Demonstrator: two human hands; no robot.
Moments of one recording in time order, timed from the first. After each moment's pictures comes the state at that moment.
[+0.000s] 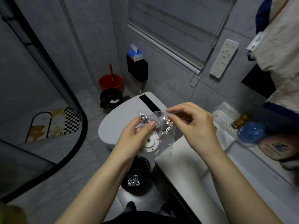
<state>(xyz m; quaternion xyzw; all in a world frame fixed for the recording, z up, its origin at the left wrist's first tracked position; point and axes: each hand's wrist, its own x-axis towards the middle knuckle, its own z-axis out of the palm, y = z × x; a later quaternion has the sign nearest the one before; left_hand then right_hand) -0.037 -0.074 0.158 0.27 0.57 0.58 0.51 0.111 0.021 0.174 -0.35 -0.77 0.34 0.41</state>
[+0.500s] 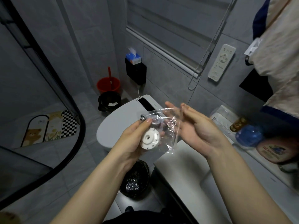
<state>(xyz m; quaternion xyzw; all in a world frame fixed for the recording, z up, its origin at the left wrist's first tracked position) -0.043 -0.060 0.163 0.13 0.51 0.60 0.60 0.105 0.035 0.184 -0.29 -0.29 0.85 0.34</state>
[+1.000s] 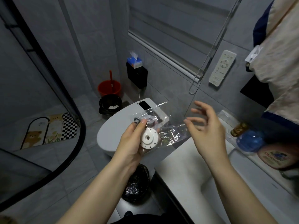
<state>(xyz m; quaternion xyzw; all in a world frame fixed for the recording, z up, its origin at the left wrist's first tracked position) -0.045 -0.052 0.159 0.10 0.49 0.67 0.55 0.120 0.030 0.174 -0.47 -0.68 0.34 0.44</state>
